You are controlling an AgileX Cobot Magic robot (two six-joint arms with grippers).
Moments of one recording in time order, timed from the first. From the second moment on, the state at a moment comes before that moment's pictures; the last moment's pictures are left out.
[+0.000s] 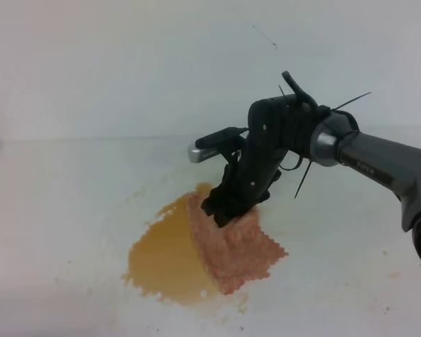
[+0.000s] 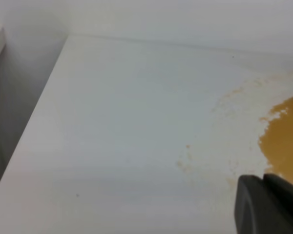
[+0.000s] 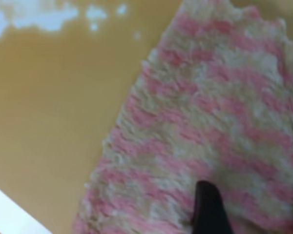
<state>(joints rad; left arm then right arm) 0.00 -0.03 0.00 -0.14 0.31 -0.07 0.57 2.43 -2.03 0.17 0.96 -0.21</state>
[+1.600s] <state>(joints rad) 0.00 -0.03 0.04 -0.14 0.31 -0.07 0.61 2.54 -2.09 0.29 0.83 -0.29</state>
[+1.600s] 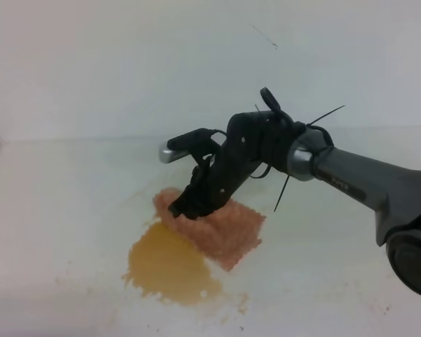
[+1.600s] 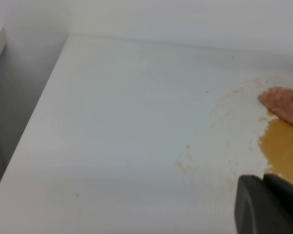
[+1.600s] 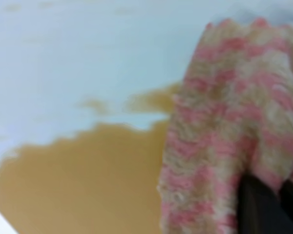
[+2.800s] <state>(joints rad) 0.00 -0.03 0.04 -0.14 0.31 -0.07 0.72 2.55 -2.09 0.48 1.09 -0.45</state>
